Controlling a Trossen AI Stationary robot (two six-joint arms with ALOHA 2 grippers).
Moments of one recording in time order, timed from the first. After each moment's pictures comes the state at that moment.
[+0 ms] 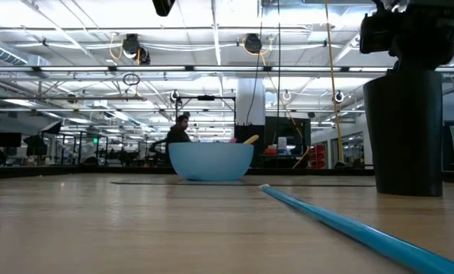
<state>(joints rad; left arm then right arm) -0.07 1.17 0.91 0.21 0.12 -0.39 0.24 1.00 0.72 -0.76 0.07 0.72</state>
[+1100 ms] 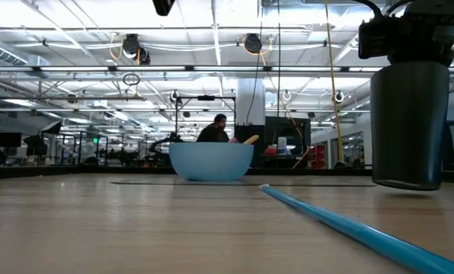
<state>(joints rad) -0.07 1.17 0.91 0.20 0.12 -0.39 0.24 1.04 0.72 -0.76 0.08 0.75</state>
